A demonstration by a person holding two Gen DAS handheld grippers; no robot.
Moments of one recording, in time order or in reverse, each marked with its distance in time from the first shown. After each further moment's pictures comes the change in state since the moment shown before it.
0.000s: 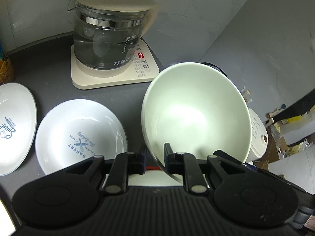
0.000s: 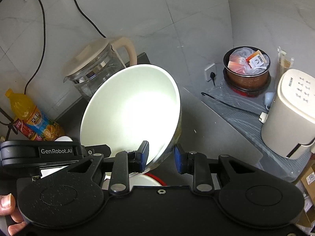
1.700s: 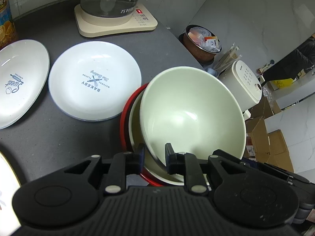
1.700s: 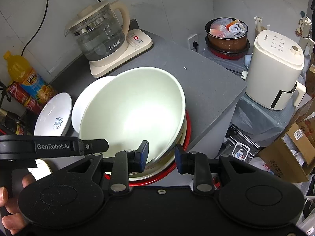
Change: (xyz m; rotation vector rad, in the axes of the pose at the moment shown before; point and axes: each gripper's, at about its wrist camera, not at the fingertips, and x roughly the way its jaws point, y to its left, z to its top) left arm -0.021 0.049 -0.086 0.104 0.140 -0.066; right arm -0.032 0.034 -0.107 0.044 0.100 -0.120
